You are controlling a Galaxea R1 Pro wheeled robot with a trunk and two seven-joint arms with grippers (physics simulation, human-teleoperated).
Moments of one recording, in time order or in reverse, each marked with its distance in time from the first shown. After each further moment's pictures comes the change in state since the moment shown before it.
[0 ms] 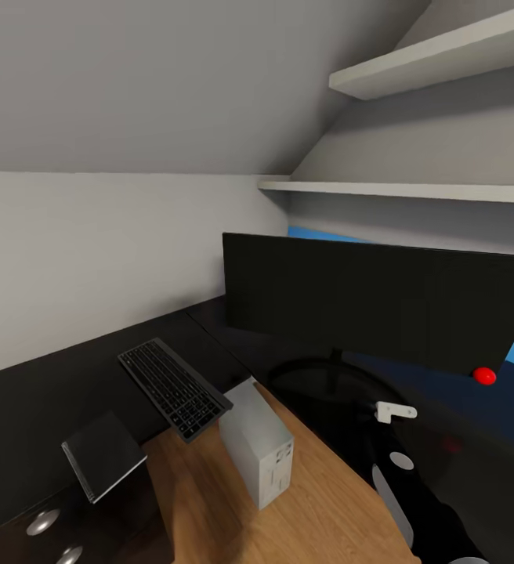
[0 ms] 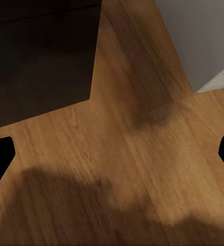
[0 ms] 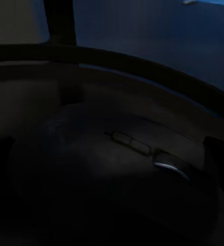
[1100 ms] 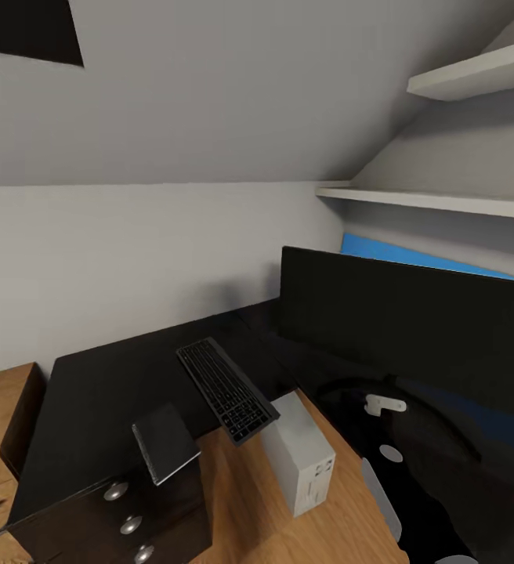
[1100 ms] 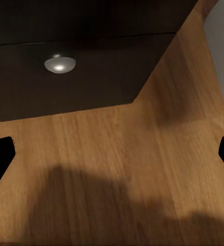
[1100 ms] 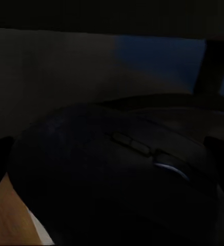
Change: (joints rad) left arm 0.000 0.000 -0.001 0.000 0.000 0.000 0.005; right arm 0.000 0.049 0.000 -0.066 -0.008 0.036 -0.006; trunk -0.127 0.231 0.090
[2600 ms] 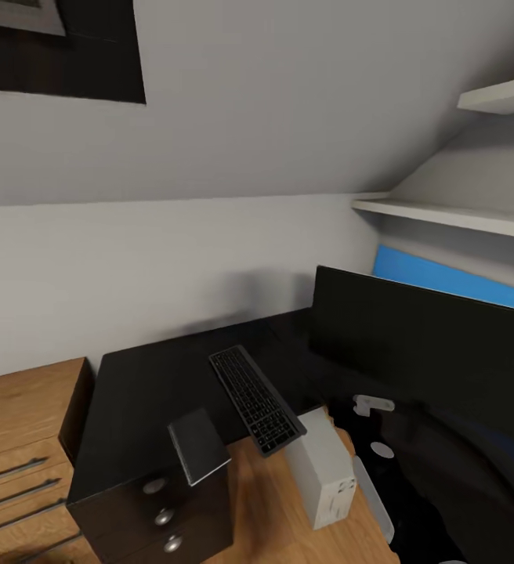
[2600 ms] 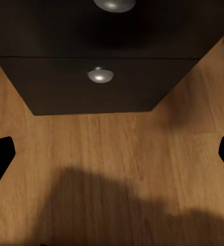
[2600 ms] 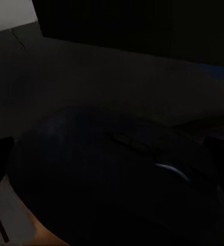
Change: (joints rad) left arm 0.000 -0.001 0.000 0.000 0.000 0.000 0.000; right arm 0.018 0.039 0.007 -0.068 0.004 0.126 0.014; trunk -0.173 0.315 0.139
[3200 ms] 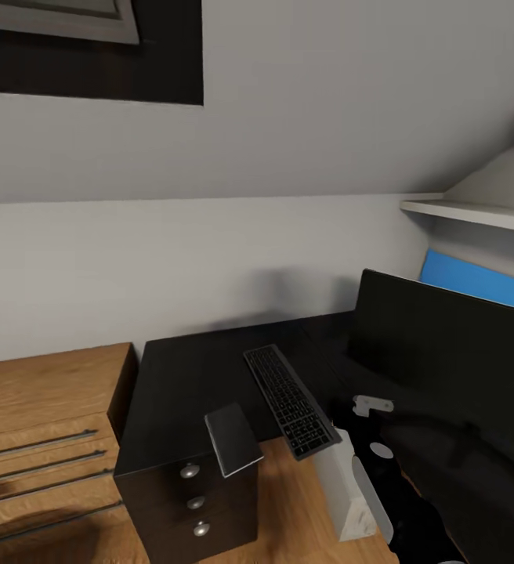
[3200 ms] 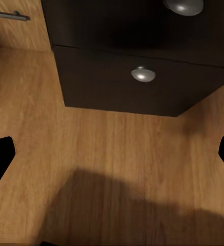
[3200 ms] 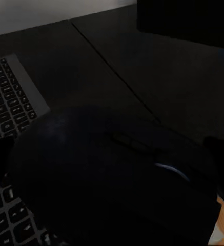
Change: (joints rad) left arm 0.000 0.000 0.000 0.000 0.000 0.000 0.000; right arm 0.001 0.002 0.001 0.002 0.000 0.001 0.000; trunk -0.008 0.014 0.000
